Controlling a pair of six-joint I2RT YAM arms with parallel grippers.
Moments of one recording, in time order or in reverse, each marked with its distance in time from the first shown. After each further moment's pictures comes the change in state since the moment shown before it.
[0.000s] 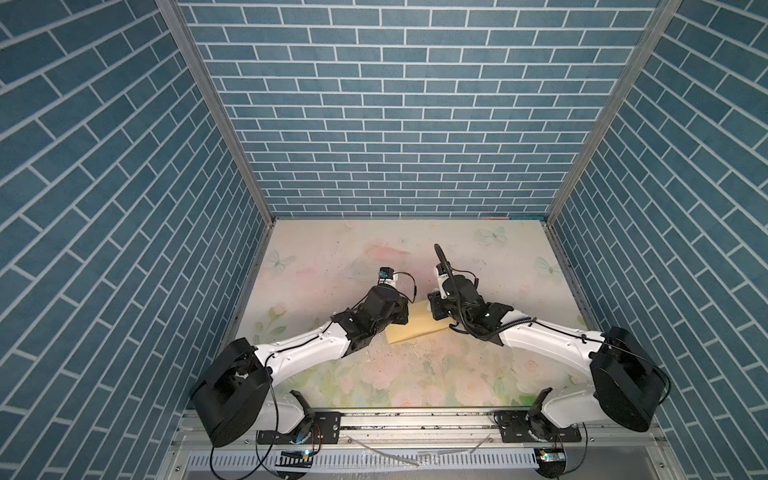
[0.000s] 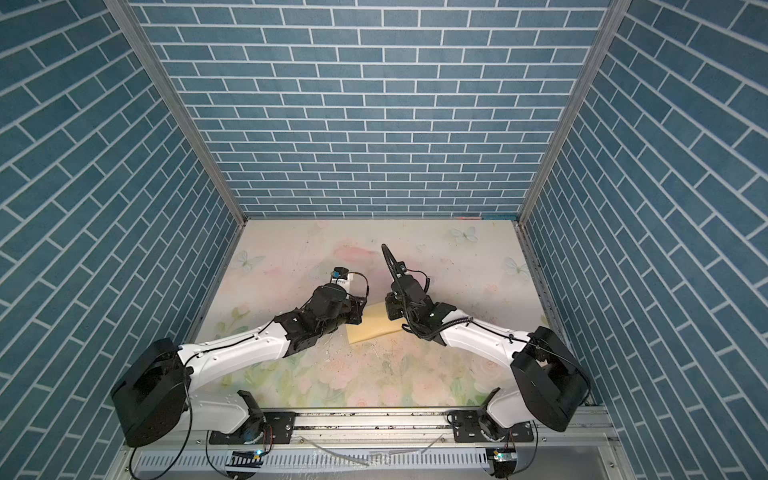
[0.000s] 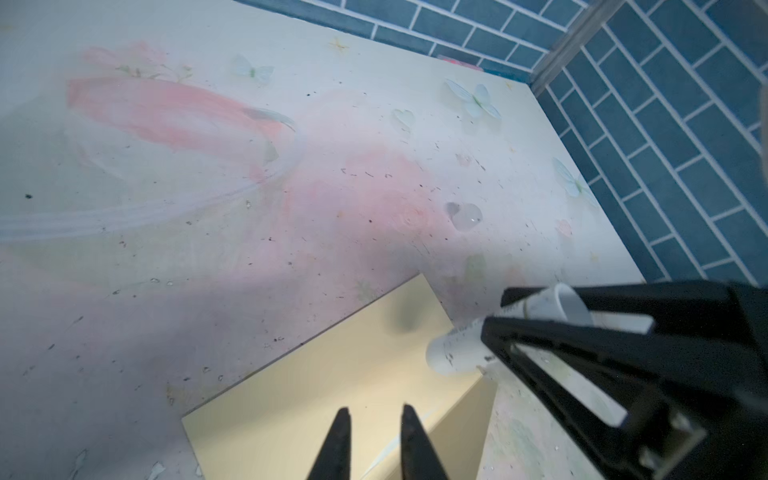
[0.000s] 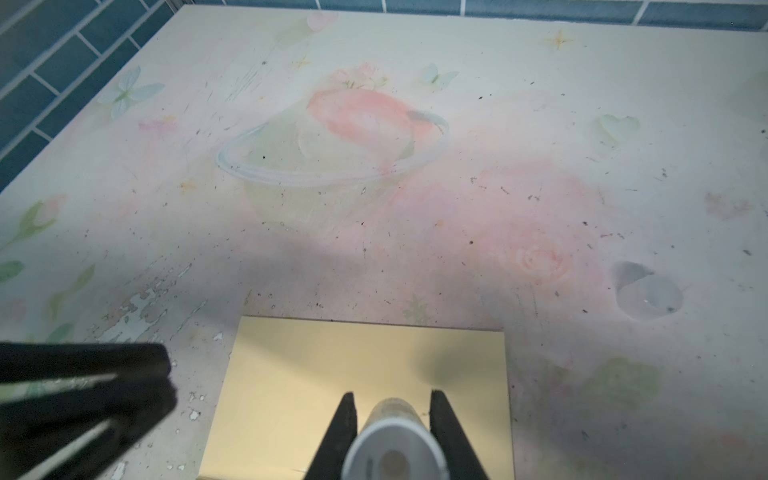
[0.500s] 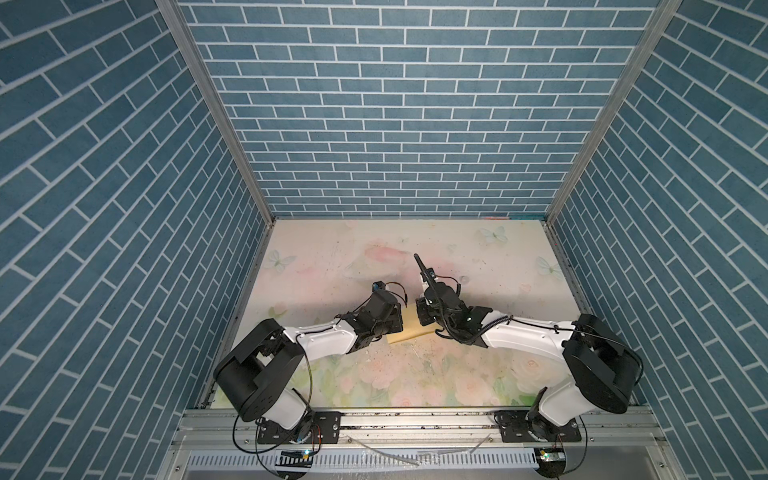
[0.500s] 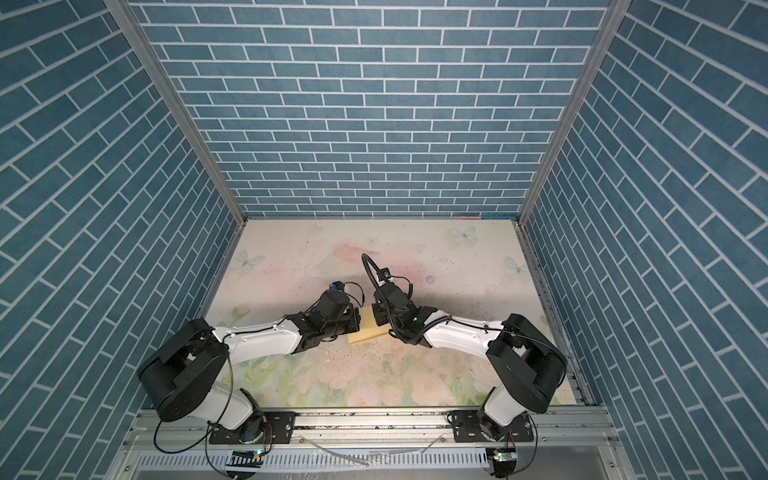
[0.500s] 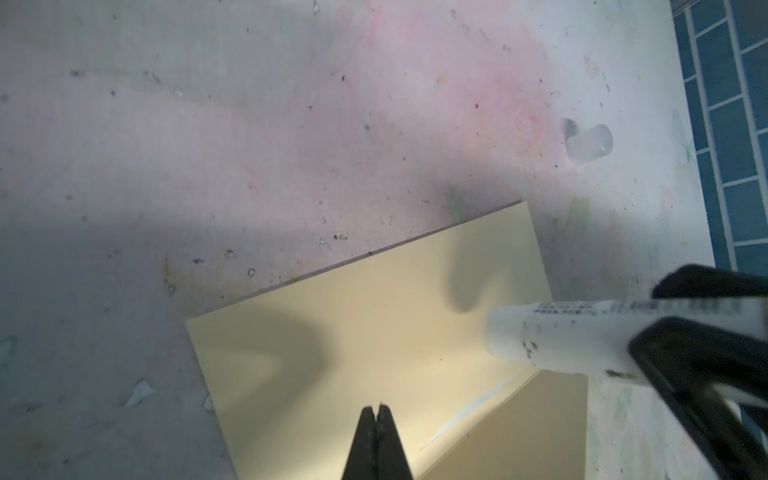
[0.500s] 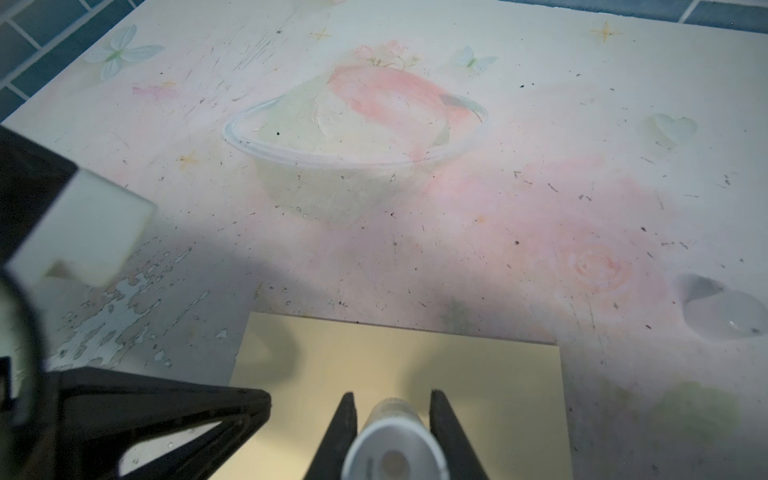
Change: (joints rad) left arm 0.053 0.172 -0.048 0.010 0.134 -0.196; right arm 0.087 0.124 0.048 0.065 0.075 -0.001
